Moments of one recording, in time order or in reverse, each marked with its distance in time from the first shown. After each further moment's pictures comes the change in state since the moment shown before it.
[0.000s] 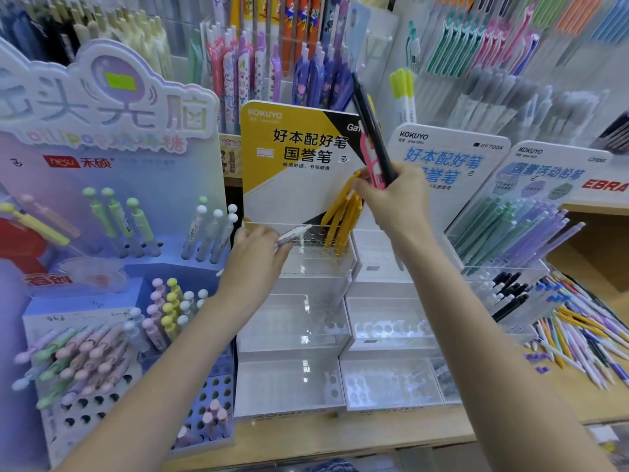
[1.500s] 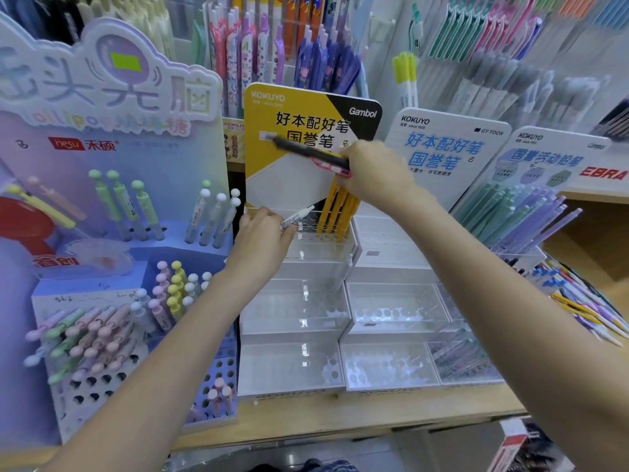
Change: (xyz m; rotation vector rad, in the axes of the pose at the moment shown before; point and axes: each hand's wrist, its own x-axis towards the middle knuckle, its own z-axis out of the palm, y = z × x) left_hand 0.003 0.015 -0.009 -0.005 -0.110 -0.093; right_hand 0.033 -0.002 0.016 -0.848 -0.308 -0.382
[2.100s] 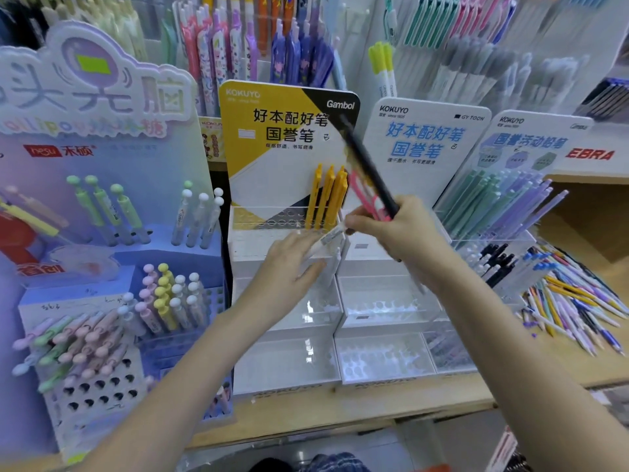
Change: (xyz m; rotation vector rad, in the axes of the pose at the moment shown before) left_hand -0.044 0.028 0.022 -0.296 -0.137 0.282; right_hand -0.107 0.013 -0.008 1.088 -0.063 0.388
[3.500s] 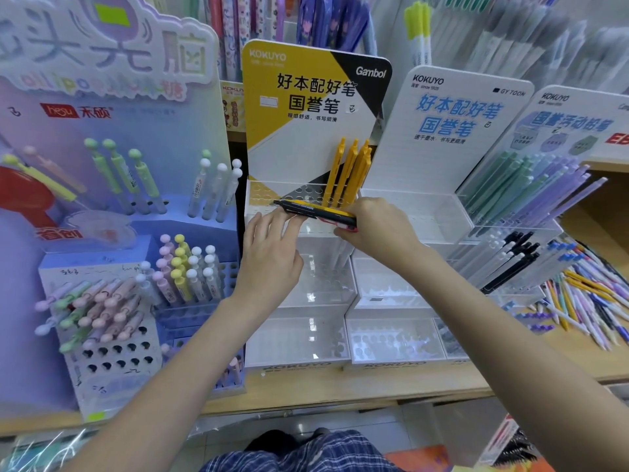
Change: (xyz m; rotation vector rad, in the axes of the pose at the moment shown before) left_hand -0.016 -0.049 0.011 0.570 0.256 0.022; right_hand 0.037 0.042 0.047 -1.057 -0.110 -0.329
